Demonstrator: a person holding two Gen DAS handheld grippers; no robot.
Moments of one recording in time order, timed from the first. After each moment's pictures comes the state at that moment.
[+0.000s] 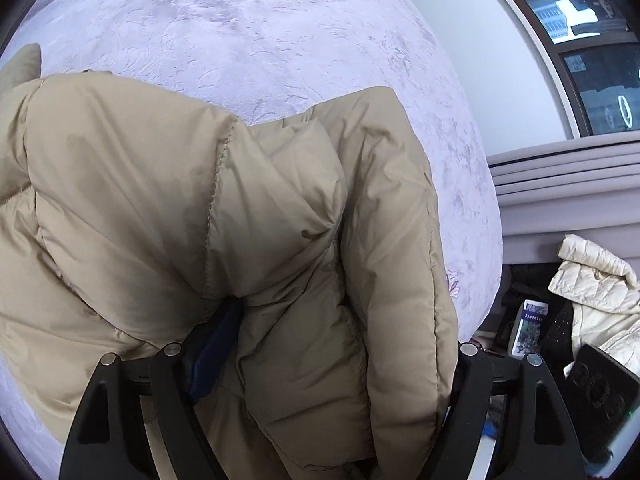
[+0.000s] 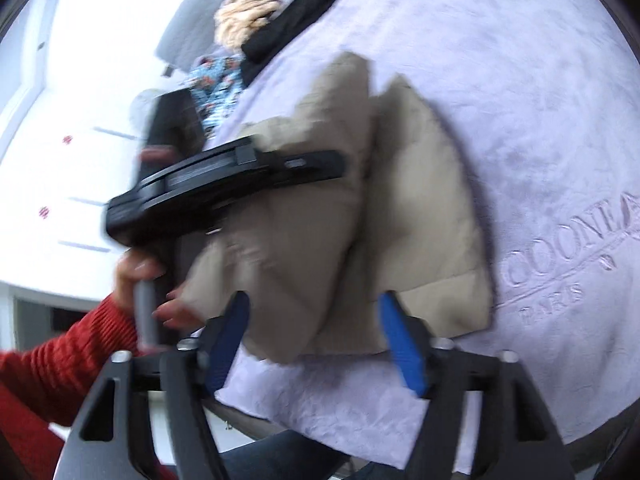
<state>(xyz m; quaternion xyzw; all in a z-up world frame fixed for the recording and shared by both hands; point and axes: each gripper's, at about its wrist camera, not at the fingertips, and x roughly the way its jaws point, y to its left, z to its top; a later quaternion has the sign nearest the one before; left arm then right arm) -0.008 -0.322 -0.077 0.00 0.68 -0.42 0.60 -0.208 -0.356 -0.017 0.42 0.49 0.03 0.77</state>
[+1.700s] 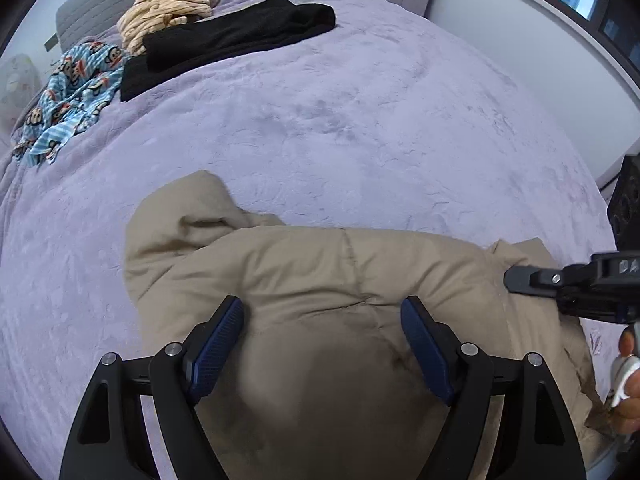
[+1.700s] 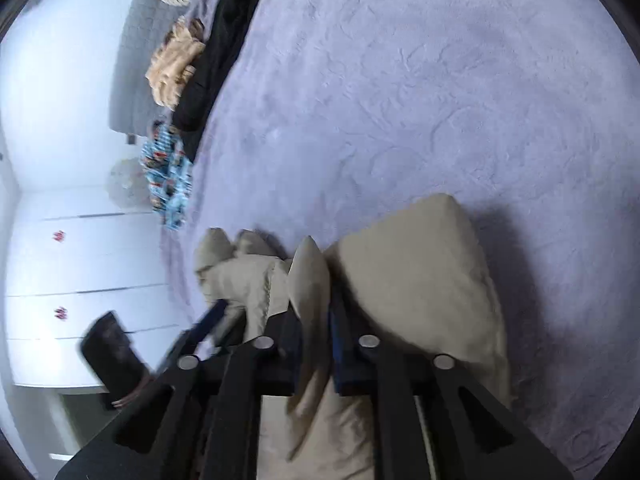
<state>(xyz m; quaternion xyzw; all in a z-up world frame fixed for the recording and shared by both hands) 0.047 -0.306 -0.066 0.14 0.53 -0.29 0.79 -0.101 -0.488 -0.109 0.53 0.49 -0.05 0.69</state>
